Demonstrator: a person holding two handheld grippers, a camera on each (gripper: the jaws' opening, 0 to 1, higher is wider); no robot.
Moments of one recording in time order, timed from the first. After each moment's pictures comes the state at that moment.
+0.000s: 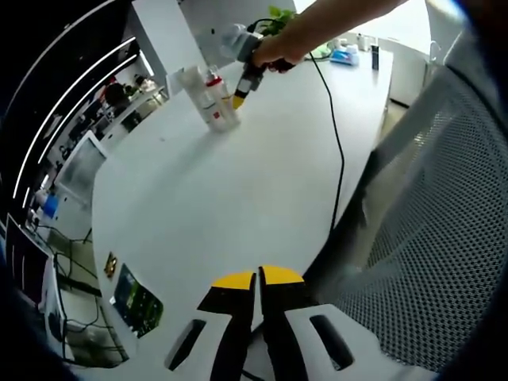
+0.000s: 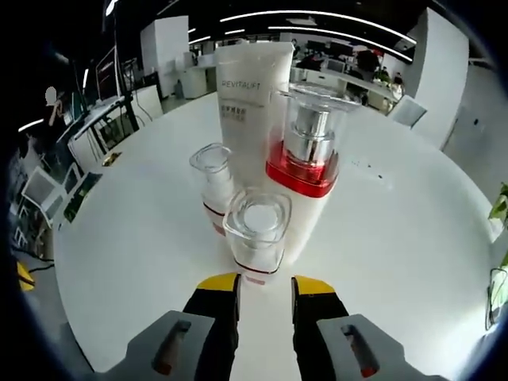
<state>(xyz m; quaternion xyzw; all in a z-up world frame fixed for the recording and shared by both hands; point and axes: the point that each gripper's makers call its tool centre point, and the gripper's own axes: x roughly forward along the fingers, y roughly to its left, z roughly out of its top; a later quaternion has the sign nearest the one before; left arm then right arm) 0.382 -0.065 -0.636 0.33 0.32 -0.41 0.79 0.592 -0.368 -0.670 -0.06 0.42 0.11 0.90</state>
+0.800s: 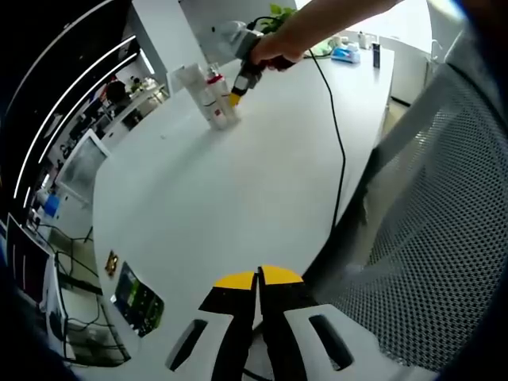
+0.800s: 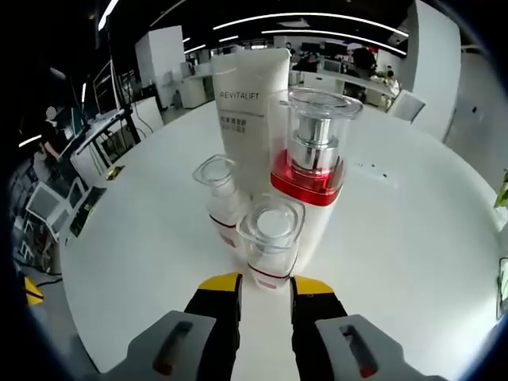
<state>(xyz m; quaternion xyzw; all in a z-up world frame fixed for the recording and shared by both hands) 0.382 -0.063 -0.637 0.33 0.32 -0.41 0.78 0.596 -0.359 -0.669 -0.03 0.41 0.12 0.90</state>
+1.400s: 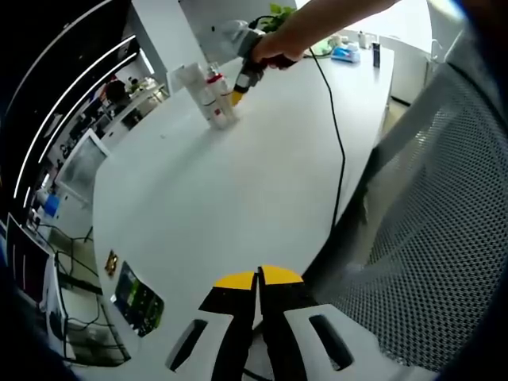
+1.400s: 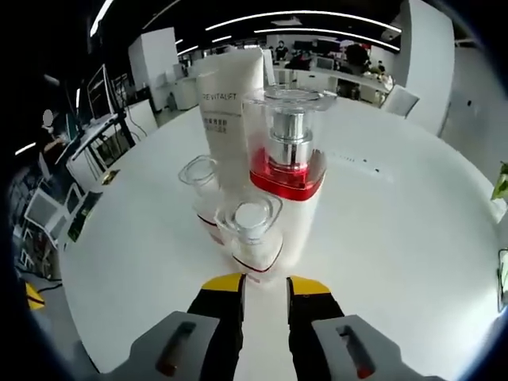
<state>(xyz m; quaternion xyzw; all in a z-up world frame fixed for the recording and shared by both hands) 0.382 -0.063 -0.637 0.34 0.33 -0.41 0.78 0.595 -0.369 -0.669 -0.01 0.41 0.10 0.90</state>
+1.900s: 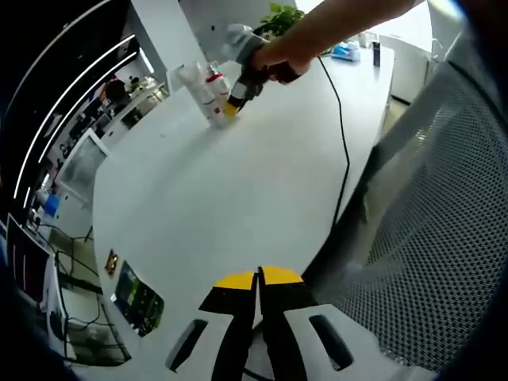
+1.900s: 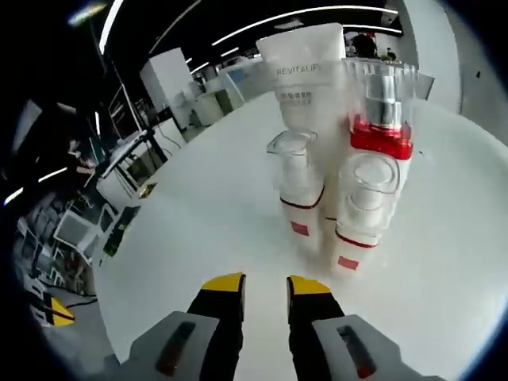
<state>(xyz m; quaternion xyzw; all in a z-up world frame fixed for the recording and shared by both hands) 0.382 -0.062 -0.639 0.34 0.33 -0.41 0.78 0.588 -0.291 -0.664 0.07 0.37 0.18 0.91</state>
